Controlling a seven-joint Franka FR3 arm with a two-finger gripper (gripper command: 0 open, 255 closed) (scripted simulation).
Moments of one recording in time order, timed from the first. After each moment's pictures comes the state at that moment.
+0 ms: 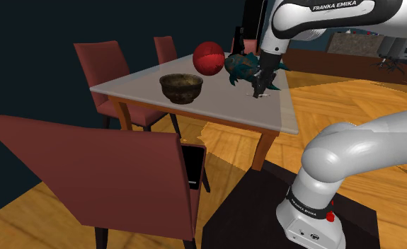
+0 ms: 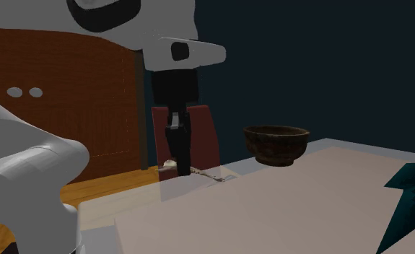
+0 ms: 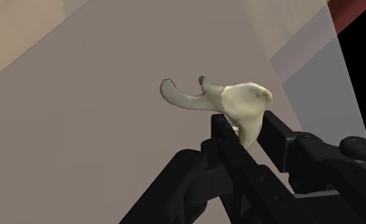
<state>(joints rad) -0.18 -0.81 -0.25 -2.51 -0.13 1.79 -0.11</state>
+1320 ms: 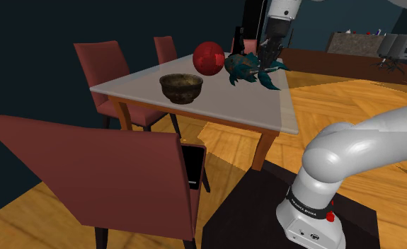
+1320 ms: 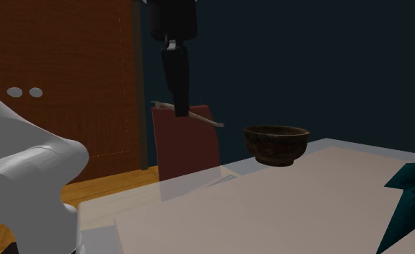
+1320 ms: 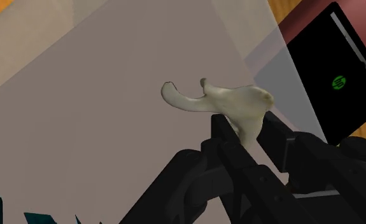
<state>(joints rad) -0.17 -0.76 -0.22 -2.21 -0.10 1.54 -0.10</state>
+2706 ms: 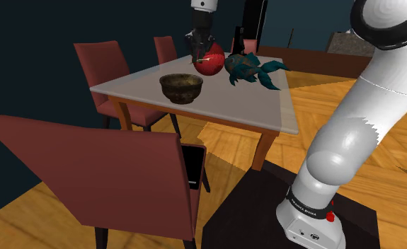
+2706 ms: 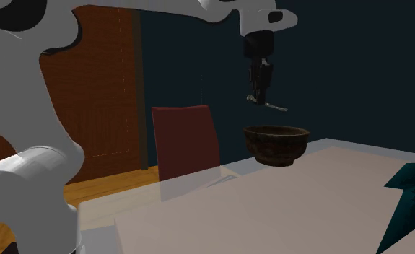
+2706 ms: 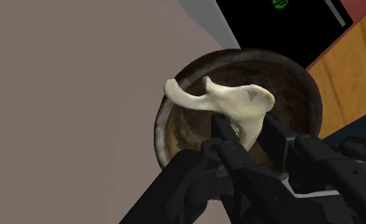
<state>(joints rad) -0.04 -0.16 -0.02 -1.71 0.03 1.64 0.18</state>
